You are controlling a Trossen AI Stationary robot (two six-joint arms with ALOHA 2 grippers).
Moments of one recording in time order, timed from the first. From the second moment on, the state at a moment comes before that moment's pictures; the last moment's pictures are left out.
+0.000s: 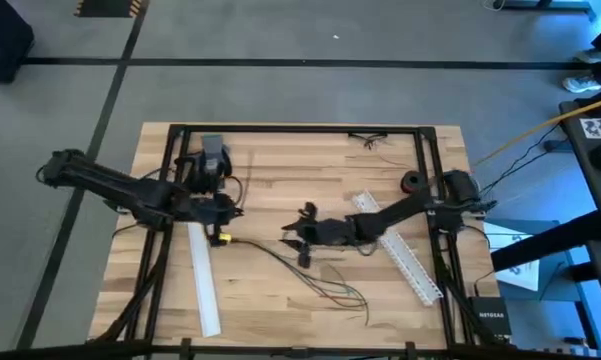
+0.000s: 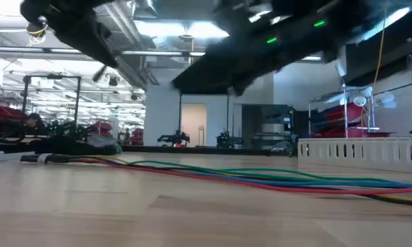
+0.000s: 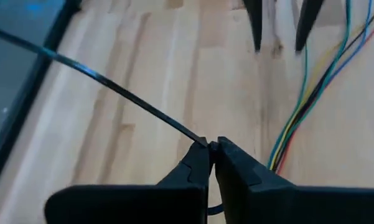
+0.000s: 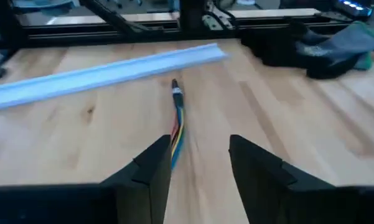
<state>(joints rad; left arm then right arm) -0.31 0.90 0.73 -0.64 -0.49 -0.16 0.20 1.99 1.06 0.52 0.25 0.14</state>
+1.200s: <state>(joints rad) -0.47 0.69 0.49 -0.48 -0.56 -0.24 0.17 2.37 1.77 -0.27 0.27 -0.02</state>
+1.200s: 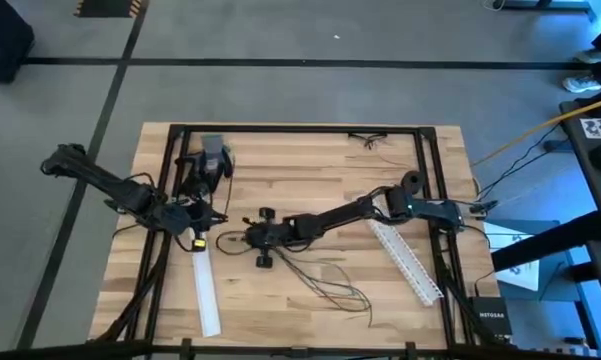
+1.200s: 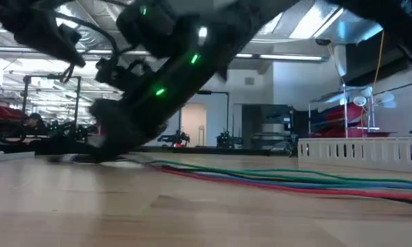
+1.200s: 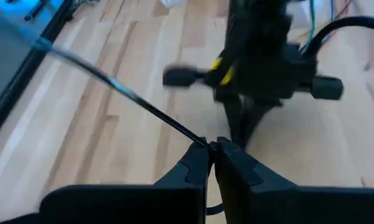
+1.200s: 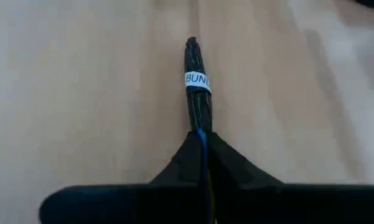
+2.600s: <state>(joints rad) -0.47 0.69 0.30 0.01 -0.47 -0.22 0.27 2.13 1.59 -0.10 0.48 -0.03</state>
